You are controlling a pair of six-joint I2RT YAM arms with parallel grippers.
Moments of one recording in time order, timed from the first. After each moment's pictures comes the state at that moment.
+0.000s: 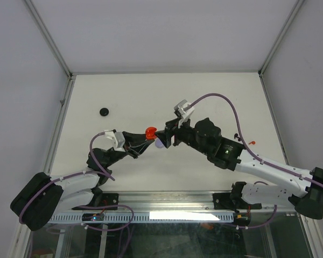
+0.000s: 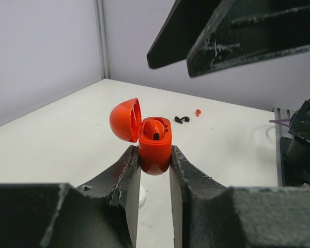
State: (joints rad) left arm -0.63 1.06 0.12 1.35 0.45 -0.20; right arm 1.07 1.05 0.88 0.03 0.13 0.20
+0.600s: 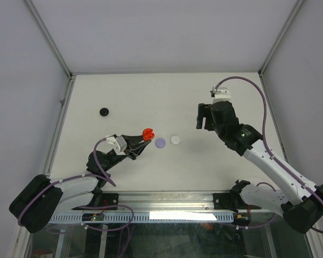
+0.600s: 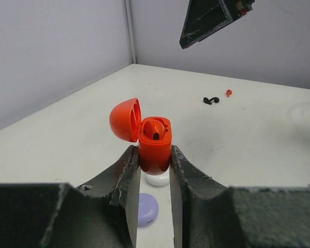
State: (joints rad) left arm -0.63 1.03 0.05 1.31 0.37 -0.05; right arm 0.68 1.03 0.99 -0.52 0.41 0.33
